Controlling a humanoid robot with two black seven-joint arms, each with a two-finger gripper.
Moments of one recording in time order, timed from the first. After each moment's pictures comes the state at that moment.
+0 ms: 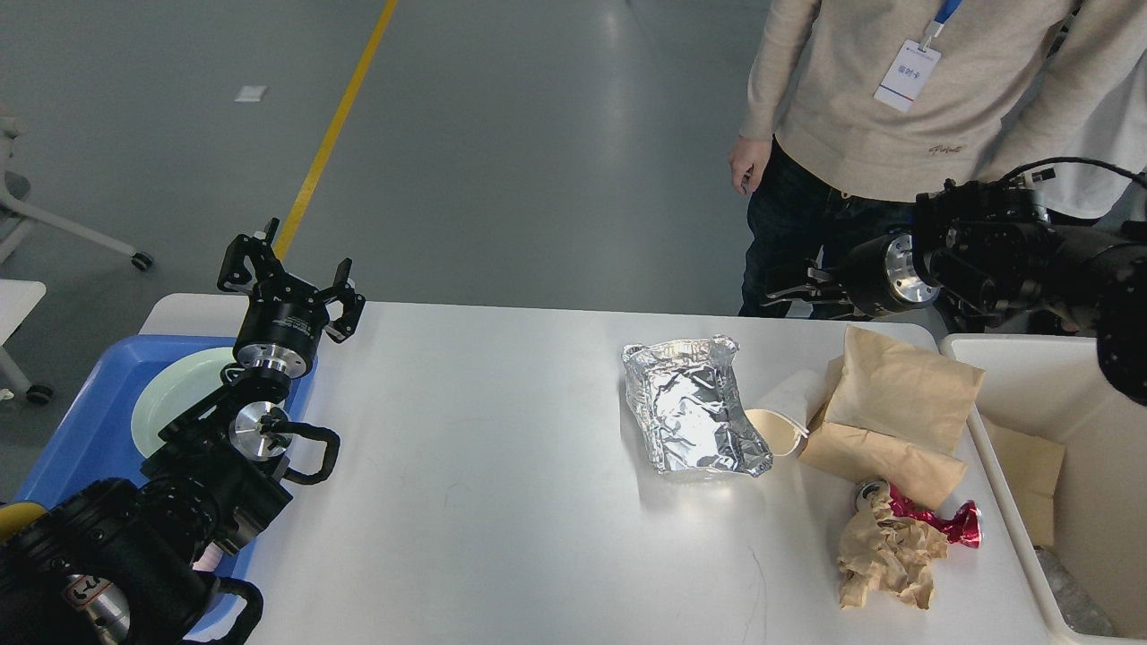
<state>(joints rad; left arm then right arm) -0.88 -0.01 -0.73 0.06 -0.19 -0.62 -0.46 1.48 -0.22 -1.26 0.54 -0.20 0.55 0.44</state>
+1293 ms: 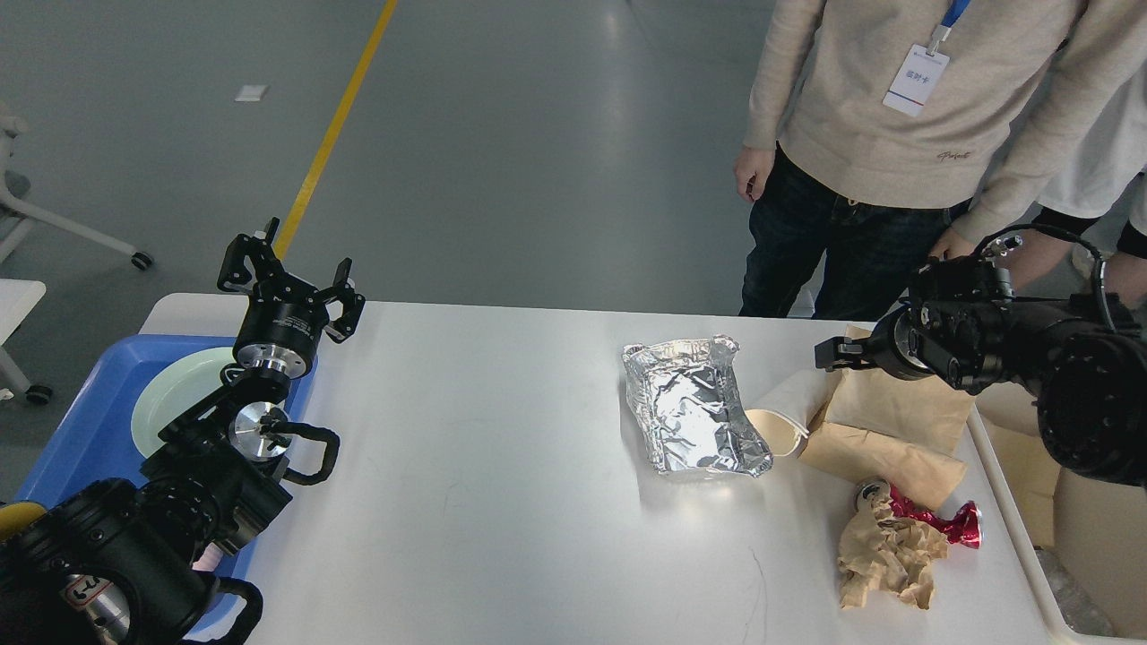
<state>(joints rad) -0.88 -0.01 -0.73 0.06 -0.19 -0.62 -0.46 1.26 -0.16 -1.29 0.41 -0.21 0.43 0.09</state>
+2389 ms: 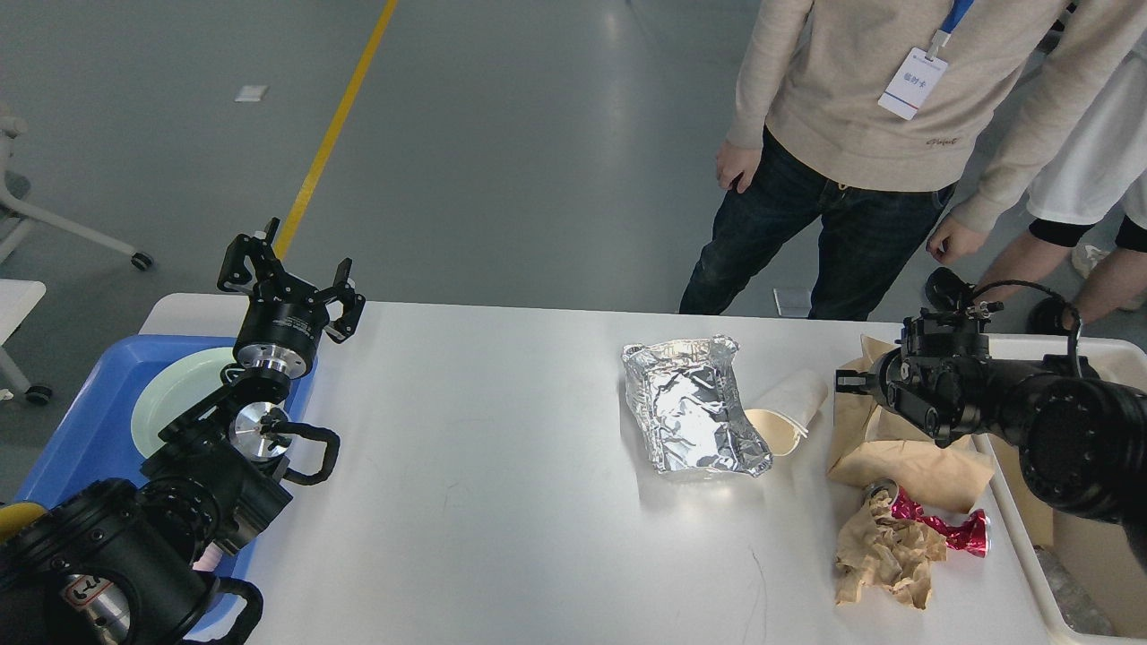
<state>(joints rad) -0.88 -0.01 -0.73 0.06 -0.19 -0.62 -0.46 1.15 -0.14 -1.18 0.41 -0.21 0.23 -0.09</state>
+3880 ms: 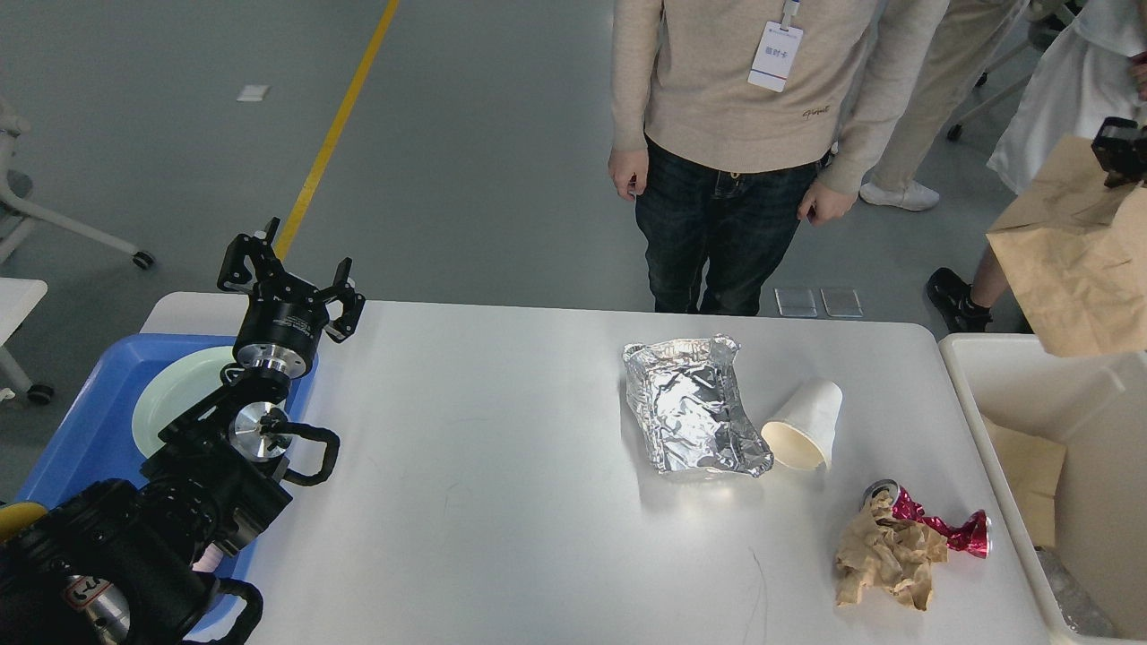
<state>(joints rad) -0.88 -0.01 -0.73 0.06 -0.19 -0.62 -0.46 1.61 -0.65 -1.13 0.55 -0.22 0.43 -0.09</state>
